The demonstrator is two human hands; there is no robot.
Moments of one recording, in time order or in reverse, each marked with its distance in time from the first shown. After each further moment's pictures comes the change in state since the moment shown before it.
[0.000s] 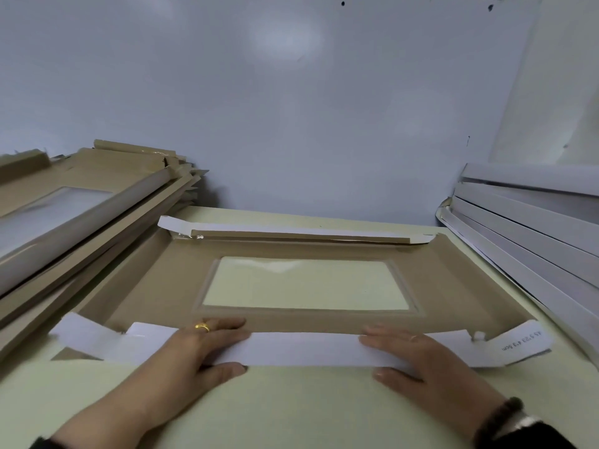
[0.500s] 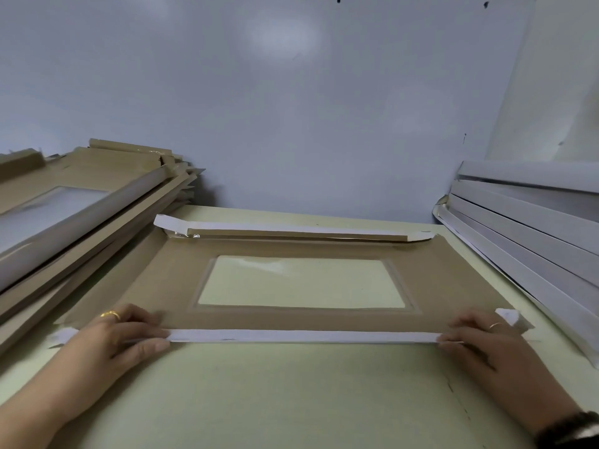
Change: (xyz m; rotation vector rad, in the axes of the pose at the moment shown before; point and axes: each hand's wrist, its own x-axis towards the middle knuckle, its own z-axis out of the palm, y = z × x) left_hand -0.032 -0.051 -0.046 0.144 0.218 -0.123; right_hand -0.041 0.038 -0.034 -0.173 0.374 0.217
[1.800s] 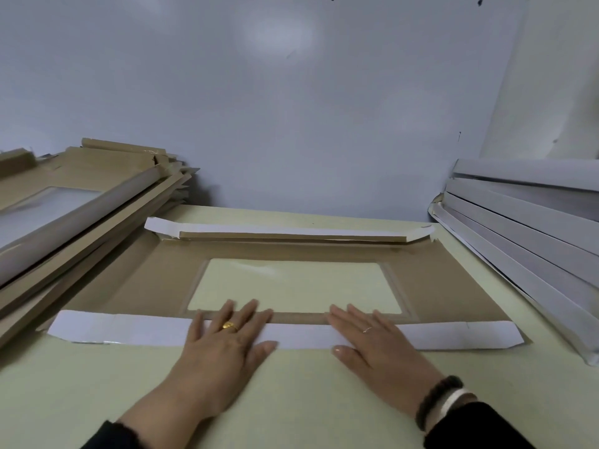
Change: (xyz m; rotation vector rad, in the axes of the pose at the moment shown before) left_hand 0.032 0.111 0.073 0.290 -0.308 -0.089; right_hand 0.034 -0.079 0.062 -0.047 -0.460 -0.159
